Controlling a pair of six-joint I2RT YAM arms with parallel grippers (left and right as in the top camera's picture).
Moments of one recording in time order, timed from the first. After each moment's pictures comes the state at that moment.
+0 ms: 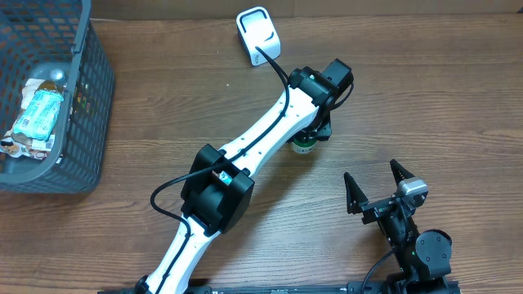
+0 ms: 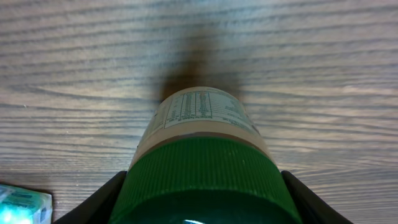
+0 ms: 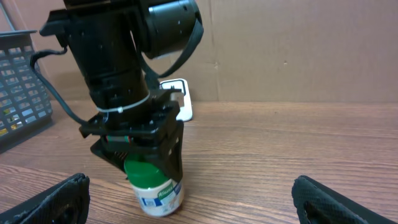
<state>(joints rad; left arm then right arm) -0.74 2.37 2.18 -1.28 -0.04 -0.77 0.18 0.01 0.02 -0.03 -0.12 0.12</state>
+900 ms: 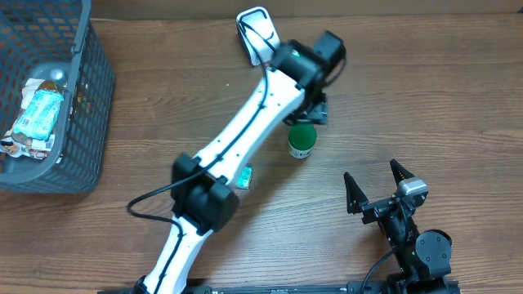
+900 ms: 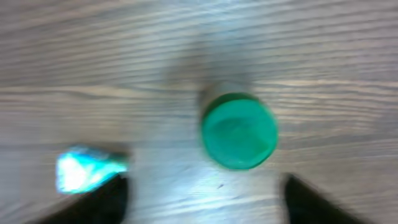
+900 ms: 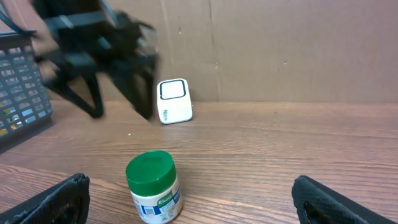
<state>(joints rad) -0.68 2.32 2.46 -1.56 -0.06 -0.68 0.18 0.01 0.02 -0.03 -0.12 0.12</state>
